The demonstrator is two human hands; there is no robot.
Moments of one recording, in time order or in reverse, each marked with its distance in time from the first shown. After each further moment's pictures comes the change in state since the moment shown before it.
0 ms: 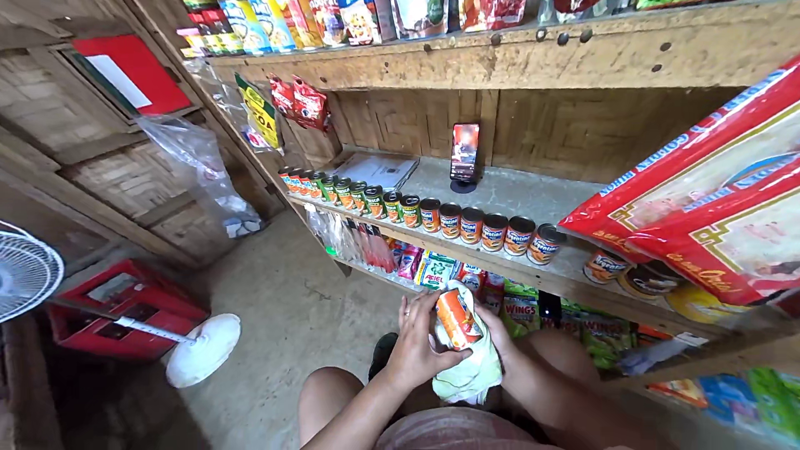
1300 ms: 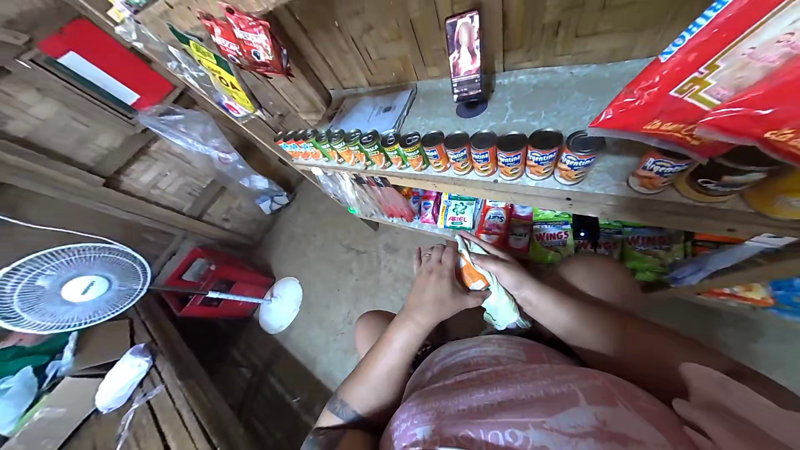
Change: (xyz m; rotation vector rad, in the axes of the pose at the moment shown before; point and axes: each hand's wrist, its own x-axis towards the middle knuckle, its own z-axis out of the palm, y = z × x) left_hand 0.027 0.026 -0.025 0.407 -0.519 -0.239; right_hand 0.019 0.008 -0.016 -0.600 -0.057 0.026
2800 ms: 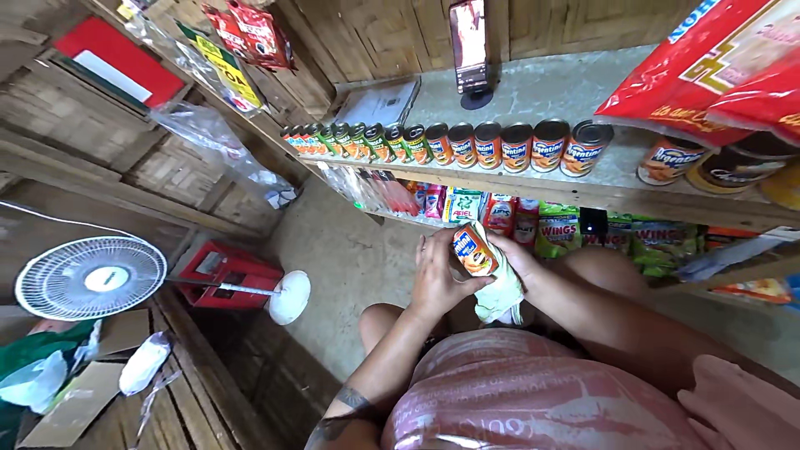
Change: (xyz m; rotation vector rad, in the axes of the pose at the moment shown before) left_hand -0.003 -0.014 0.026 -0.239 0.475 0.199; right_hand -0.004 -0.014 0.006 0.473 0.056 0.128
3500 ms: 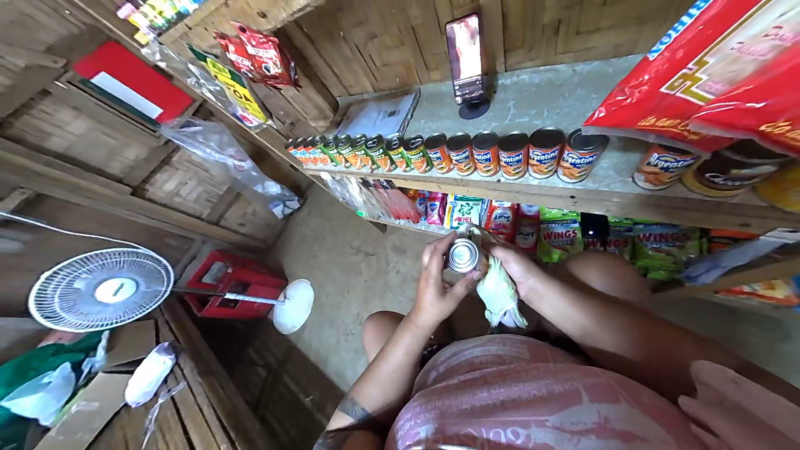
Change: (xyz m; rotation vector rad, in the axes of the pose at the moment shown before) left_hand -0.002 -0.002 -0.002 -0.511 0.000 -0.074; right_hand 0.003 -0.002 0.001 -0.177 0.123 -0.048
